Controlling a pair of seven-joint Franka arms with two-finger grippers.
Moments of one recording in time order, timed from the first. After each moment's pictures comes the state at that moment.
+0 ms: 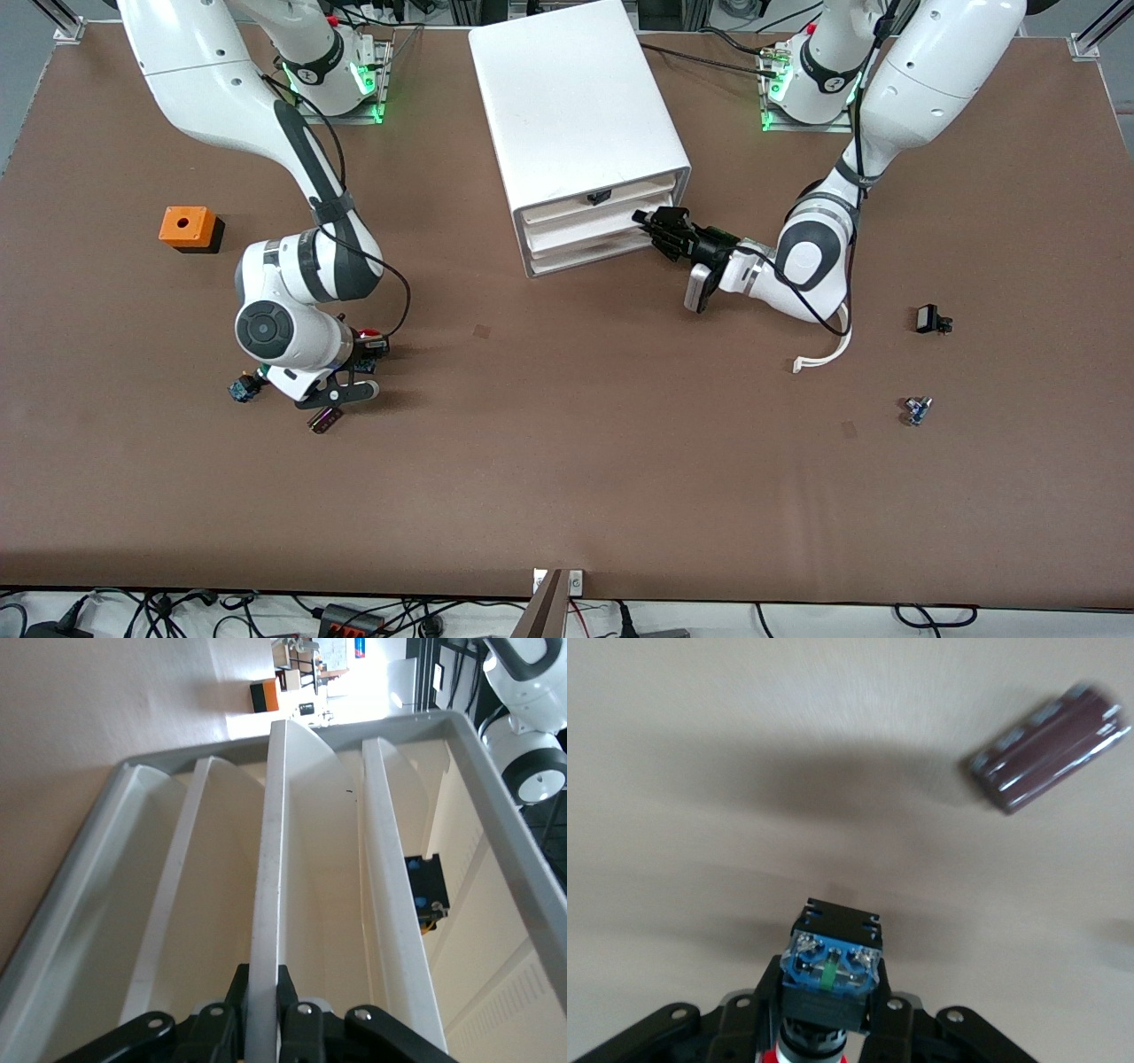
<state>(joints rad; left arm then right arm) -0.04 0.61 -0.26 -2.03 -1.23 1.70 1.12 0.30 0.66 -0.06 -1.61 0.06 2.10 0.04</state>
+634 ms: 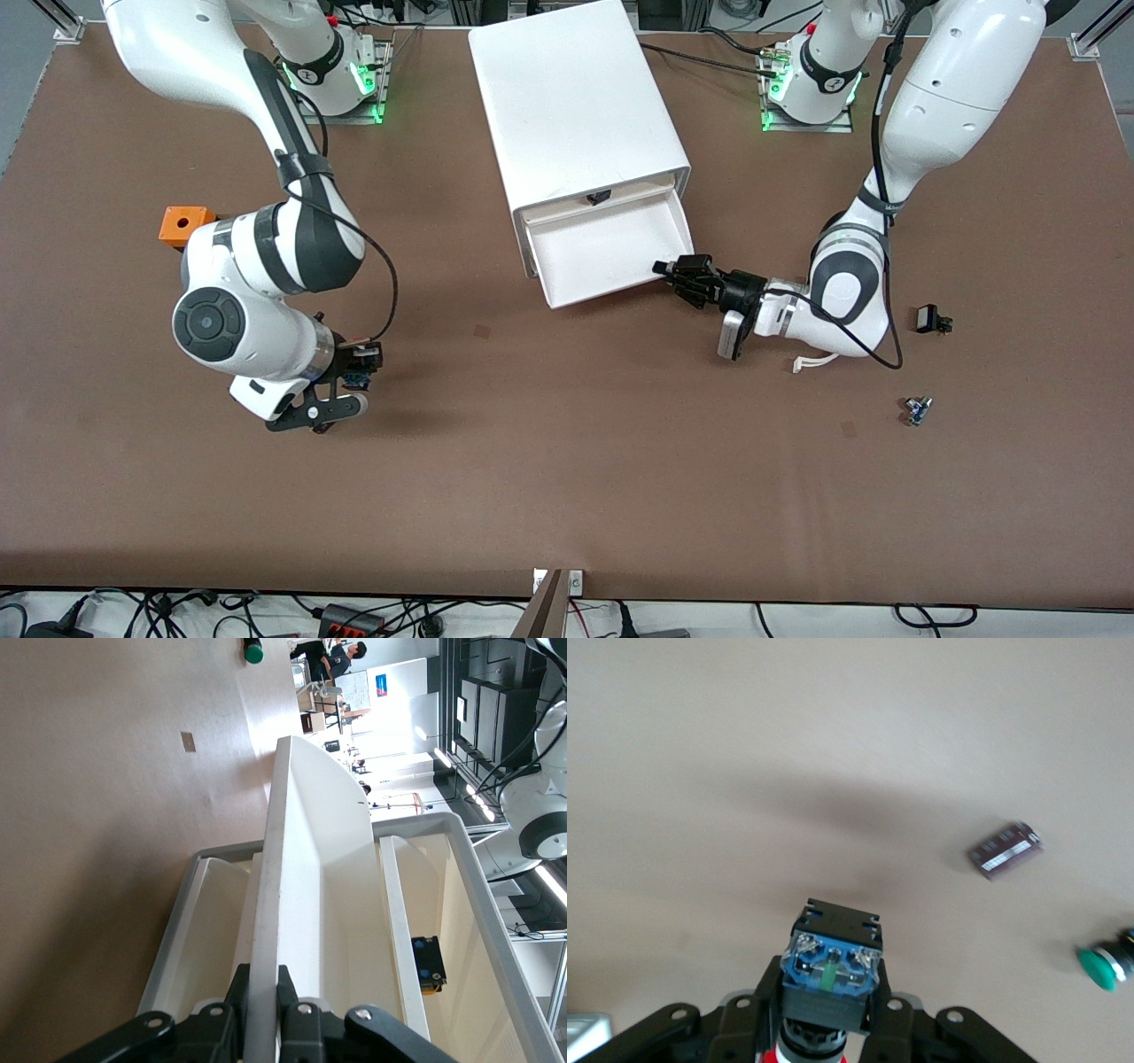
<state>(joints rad) -0.03 0.68 -0.18 -1.83 -1.21 1.70 1.08 0.34 0.64 -0.04 -1.31 0.10 1.89 0.04</state>
